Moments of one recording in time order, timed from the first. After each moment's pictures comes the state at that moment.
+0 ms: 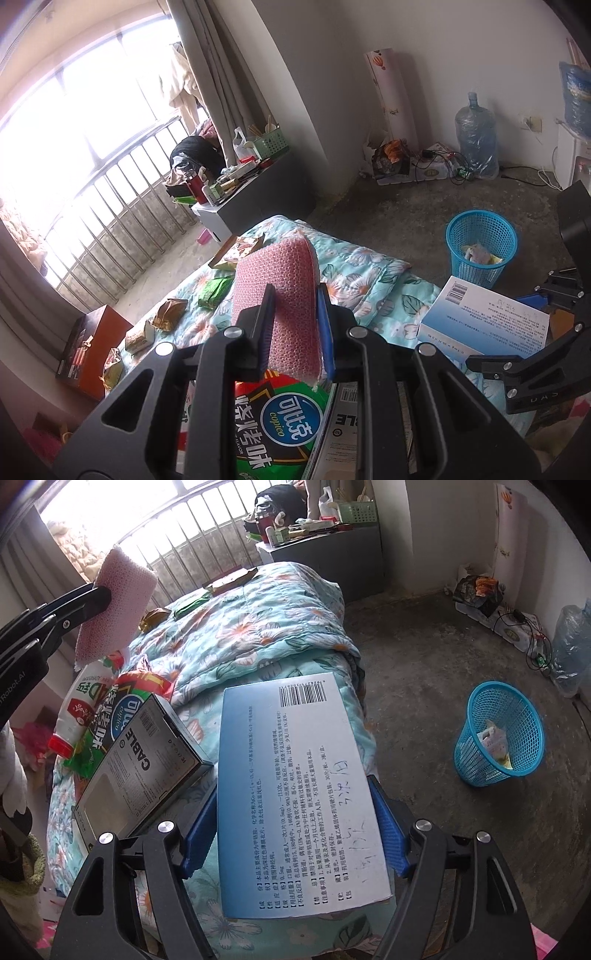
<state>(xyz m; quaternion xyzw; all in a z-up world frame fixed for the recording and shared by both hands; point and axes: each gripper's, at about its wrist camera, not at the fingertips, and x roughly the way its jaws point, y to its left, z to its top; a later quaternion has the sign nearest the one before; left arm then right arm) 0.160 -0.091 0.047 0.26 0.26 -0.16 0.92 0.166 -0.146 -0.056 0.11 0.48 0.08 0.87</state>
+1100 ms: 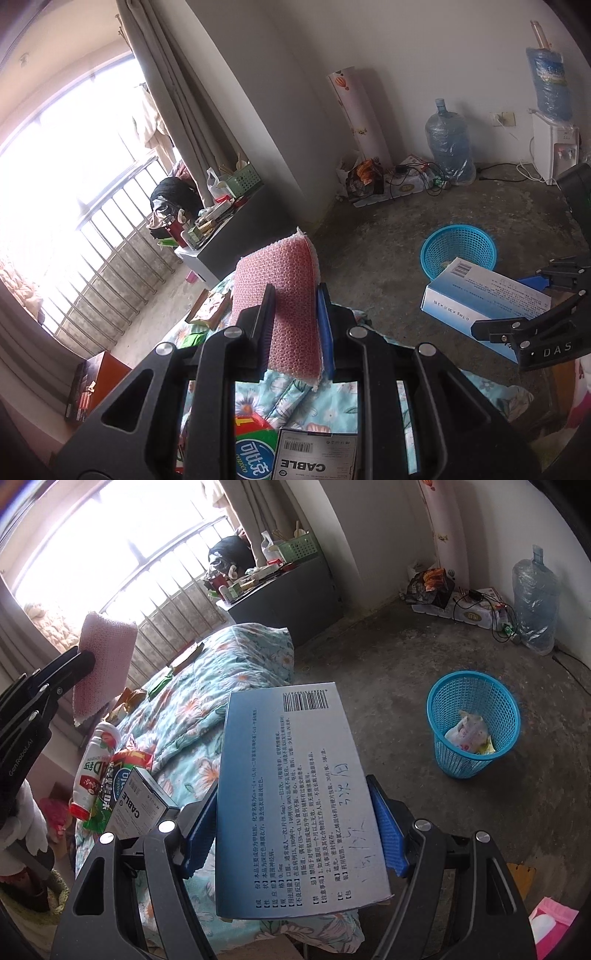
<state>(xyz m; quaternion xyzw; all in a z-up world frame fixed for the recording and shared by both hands) 0.137 -0.172 0.068 0.30 0.21 -0.21 0.91 0.135 -0.250 -0.036 0.22 0.41 0.02 0.88</state>
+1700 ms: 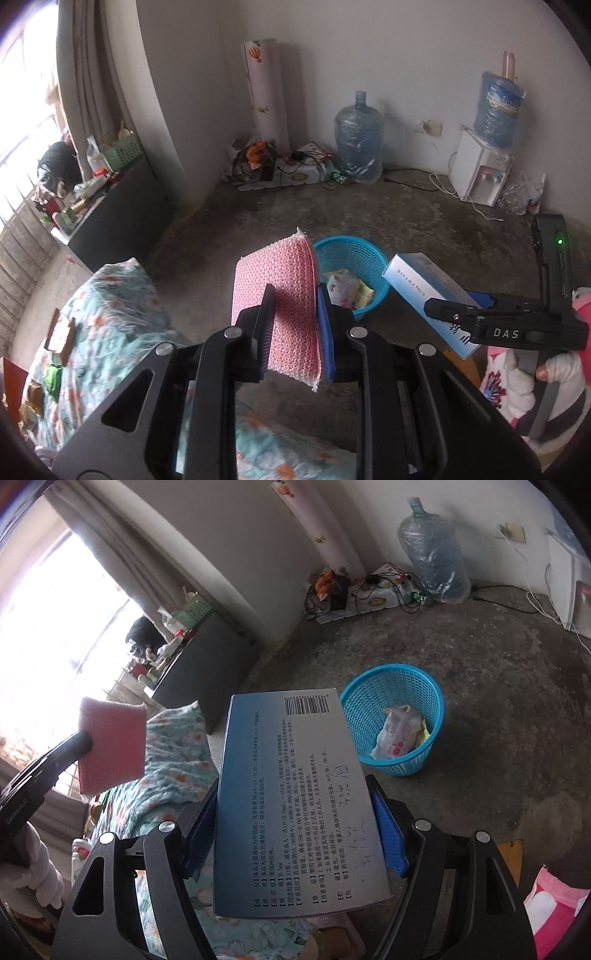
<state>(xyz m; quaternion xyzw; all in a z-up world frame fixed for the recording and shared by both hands) 0.205 -0.336 0.033 0.21 0.35 -0.40 0.82 0.110 -0.415 -0.076 0.38 0.35 -0.12 0.85</state>
